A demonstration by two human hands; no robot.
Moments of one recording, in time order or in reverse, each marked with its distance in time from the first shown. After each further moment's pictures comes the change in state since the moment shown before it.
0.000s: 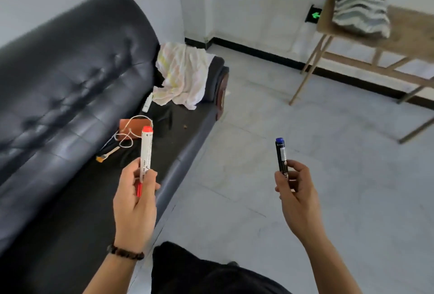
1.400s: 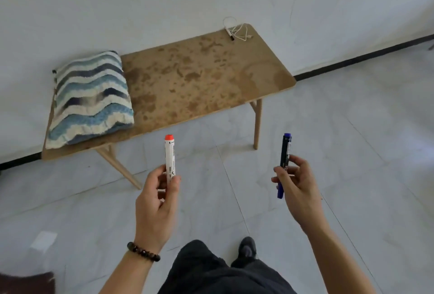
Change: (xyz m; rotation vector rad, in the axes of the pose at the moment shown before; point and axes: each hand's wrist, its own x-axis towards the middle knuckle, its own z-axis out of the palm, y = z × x) left_hand 0.037 0.422 1.051 -0.002 -0.814 0.343; right_hand 0.599 0.198 -0.780 0.330 0.672 0.284
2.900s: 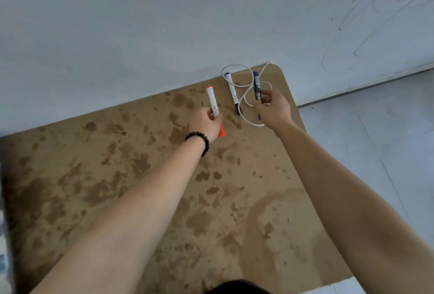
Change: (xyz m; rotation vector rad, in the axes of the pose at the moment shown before) left_hand 0.834 -0.071 0.461 0.191 -0.343 -0.479; right_hand 0.924 -0.097 0.233 -0.436 -0.148 0.136
